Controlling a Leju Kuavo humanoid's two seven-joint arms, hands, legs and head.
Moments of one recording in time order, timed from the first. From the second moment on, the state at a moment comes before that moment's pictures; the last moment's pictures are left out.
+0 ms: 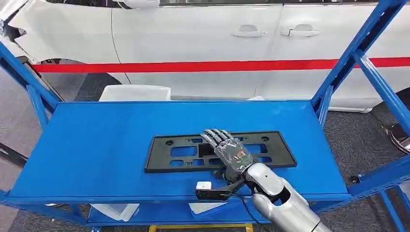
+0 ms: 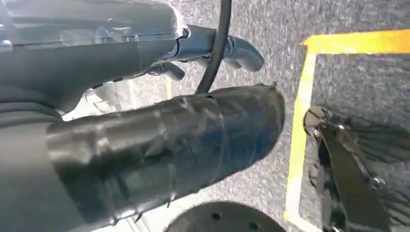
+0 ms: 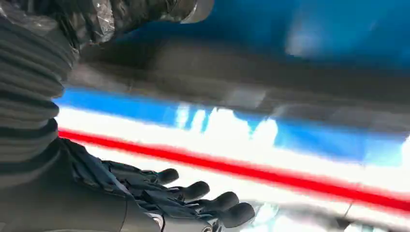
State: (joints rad) left arm -0.05 -0.05 1.15 -0.20 -0.97 -0.25 0.24; right arm -0.44 -0.18 0.90 -1.37 1.03 -0.13 -0.05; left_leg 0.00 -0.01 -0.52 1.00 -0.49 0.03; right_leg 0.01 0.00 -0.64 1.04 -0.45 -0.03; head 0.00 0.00
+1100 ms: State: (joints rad) left arm -0.05 -0.05 1.18 -0.20 -0.96 -0.24 0.17; right arm -0.38 -0.13 0.87 -1.31 1.22 -0.19 0.00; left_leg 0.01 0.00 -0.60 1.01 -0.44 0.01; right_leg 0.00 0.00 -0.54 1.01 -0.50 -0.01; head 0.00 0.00
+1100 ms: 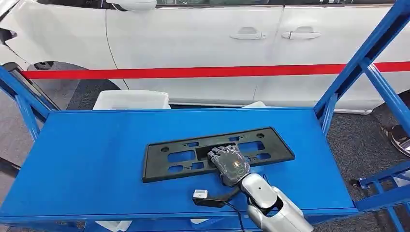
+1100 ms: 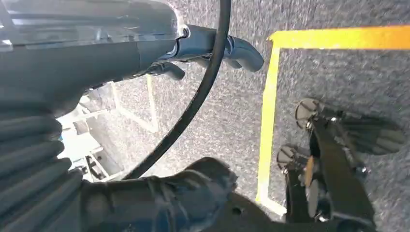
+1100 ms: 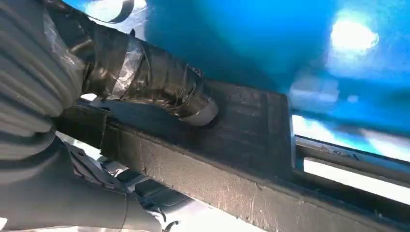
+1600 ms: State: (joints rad) left arm -0.05 -0.04 1.20 -0.20 -0.96 -0.21 0.17; right arm -0.35 -0.17 0.82 -1.47 1.11 -0.23 -0.06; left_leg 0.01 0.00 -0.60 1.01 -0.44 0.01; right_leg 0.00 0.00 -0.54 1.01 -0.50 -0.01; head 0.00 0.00
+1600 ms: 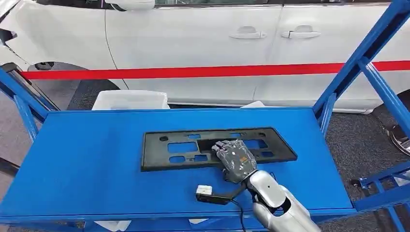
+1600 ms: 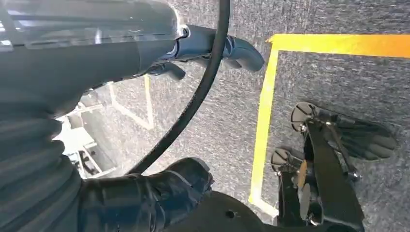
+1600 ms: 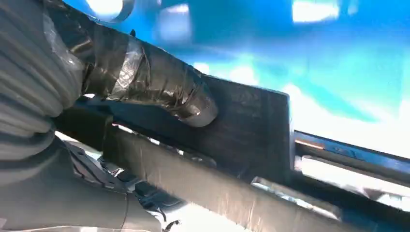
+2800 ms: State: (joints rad) left arm -0.06 -0.05 1.19 -0.20 -1.02 -0.24 0.19; right arm -0.35 -0.28 0.75 -1.84 1.15 -0.45 -0.17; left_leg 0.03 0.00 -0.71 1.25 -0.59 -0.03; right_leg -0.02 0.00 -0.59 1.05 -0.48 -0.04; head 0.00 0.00
